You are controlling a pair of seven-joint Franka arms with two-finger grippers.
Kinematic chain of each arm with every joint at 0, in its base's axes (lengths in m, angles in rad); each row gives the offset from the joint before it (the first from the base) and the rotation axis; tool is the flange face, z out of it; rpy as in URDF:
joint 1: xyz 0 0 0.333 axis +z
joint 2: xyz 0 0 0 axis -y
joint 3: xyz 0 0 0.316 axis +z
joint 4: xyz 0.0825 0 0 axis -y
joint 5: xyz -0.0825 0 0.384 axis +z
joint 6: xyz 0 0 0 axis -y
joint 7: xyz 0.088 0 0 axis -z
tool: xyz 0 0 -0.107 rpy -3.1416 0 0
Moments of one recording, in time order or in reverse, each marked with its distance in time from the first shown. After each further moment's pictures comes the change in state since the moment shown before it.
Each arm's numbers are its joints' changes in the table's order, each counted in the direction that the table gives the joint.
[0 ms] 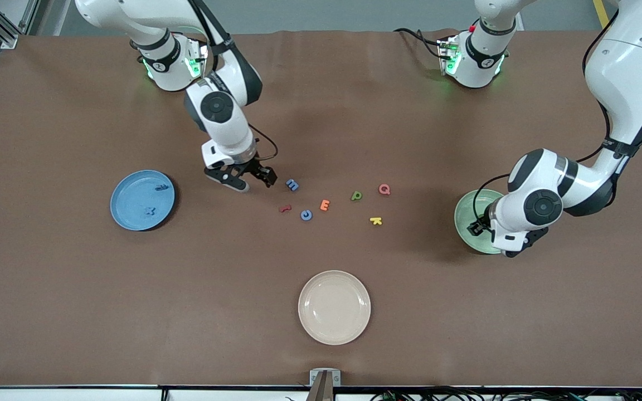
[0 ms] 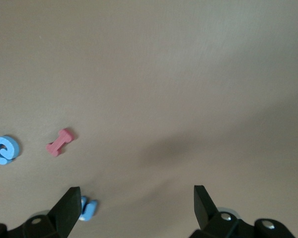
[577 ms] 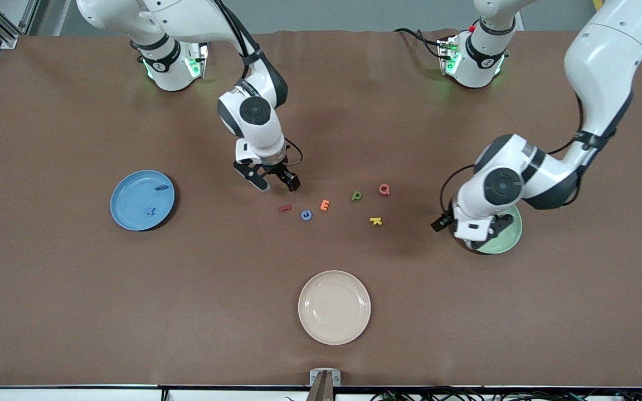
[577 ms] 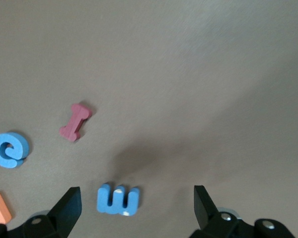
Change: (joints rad) left arm -0.095 0.007 -0.119 0.004 0.000 0.007 -0.200; right arm 0.100 -0.174 -0.008 0.141 -0.001 0.037 0.300
